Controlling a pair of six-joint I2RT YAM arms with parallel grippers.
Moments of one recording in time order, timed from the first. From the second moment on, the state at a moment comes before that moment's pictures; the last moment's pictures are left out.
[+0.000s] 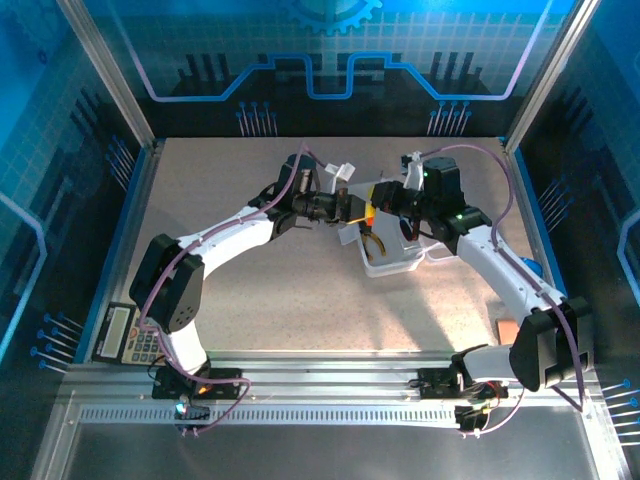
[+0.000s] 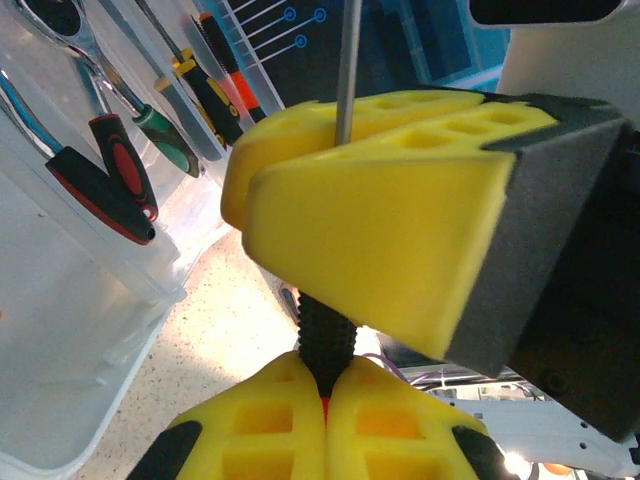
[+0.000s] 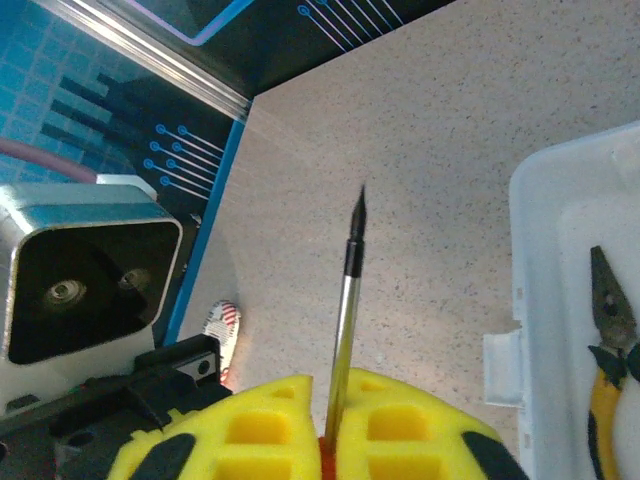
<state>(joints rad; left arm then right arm) -0.56 1.77 1.30 0.10 0.88 -0.85 0.30 1.34 1.07 -0.22 -0.45 0.65</state>
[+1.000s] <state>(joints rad) -0.38 1.75 1.44 -0.66 0.33 -0.45 0.13 1.42 1.25 -0.64 0.44 -0.06</state>
